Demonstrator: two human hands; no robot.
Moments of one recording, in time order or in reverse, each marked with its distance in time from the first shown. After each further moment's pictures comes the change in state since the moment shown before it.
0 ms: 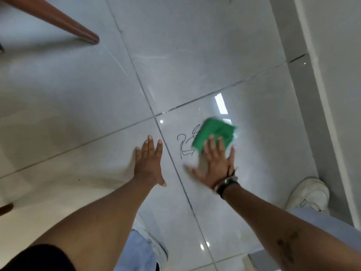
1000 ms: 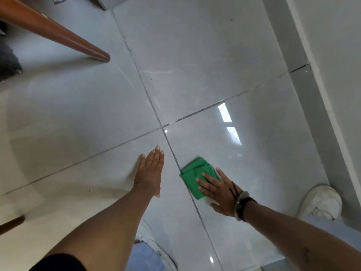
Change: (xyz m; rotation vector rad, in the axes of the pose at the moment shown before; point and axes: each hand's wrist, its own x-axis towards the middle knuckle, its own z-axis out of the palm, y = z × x) left_hand -0.004 -0.028 0.003 0.221 -0.006 0.061; right_hand -0.034 0.012 0.007 -0.340 -0.127 -0.679
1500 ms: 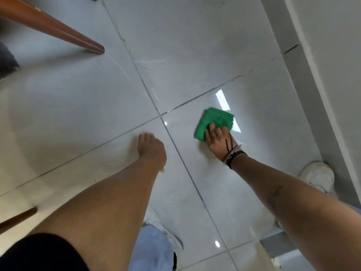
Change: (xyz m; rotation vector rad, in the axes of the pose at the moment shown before) left_hand -0.012 0.006 -0.078 0.130 -0.113 -0.088; right_hand 0.050 0.051 -0.043 -0.194 0.165 0.450
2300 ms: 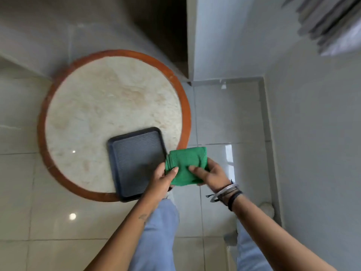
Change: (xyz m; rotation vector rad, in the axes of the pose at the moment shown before) left_hand -0.483 -0.150 -0.041 -2.343 0.427 -0.004; right_hand -0.205 -0.054 -0.526 1.878 -0.260 0.196
